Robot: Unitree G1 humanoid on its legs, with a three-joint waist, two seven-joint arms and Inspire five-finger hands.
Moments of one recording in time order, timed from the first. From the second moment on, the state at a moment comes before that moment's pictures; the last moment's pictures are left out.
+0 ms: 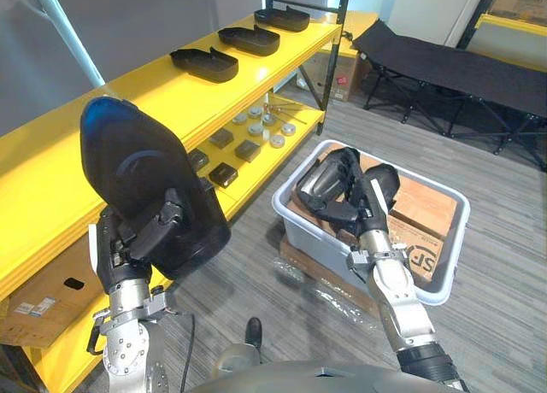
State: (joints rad) left arm 0.44 -0.01 0.19 -0.34 -0.24 -0.22 0.06; right arm 0.11 -0.11 0.07 -0.02 0.08 -0.10 -0.09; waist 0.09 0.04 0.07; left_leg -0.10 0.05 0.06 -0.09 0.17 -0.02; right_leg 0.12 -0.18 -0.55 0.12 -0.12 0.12
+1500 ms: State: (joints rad) left arm 0.38 -0.04 0.08 -0.36 -0.26 -0.19 0.22; right arm 0.27 -0.08 0.00 -0.33 0.26 -0.34 -0.01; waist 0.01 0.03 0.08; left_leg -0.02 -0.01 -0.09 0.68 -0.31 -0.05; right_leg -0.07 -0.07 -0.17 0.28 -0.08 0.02
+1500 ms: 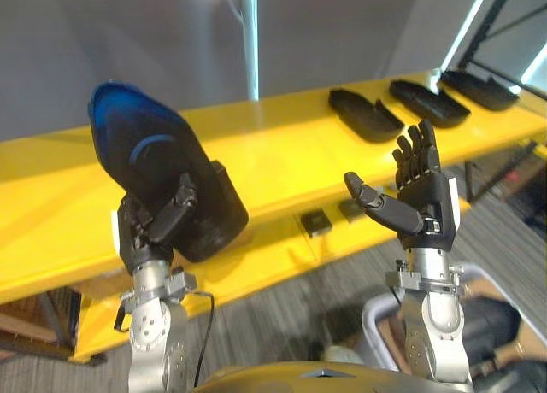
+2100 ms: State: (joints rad) left arm 0.23 0.02 -0.05 -0.33 -0.22 -0.11 0.08; right arm 0.20 -0.02 -0.10 -0.44 0.26 -0.38 -0.01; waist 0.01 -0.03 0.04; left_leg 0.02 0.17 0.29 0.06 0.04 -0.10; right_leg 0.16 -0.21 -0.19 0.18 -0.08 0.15
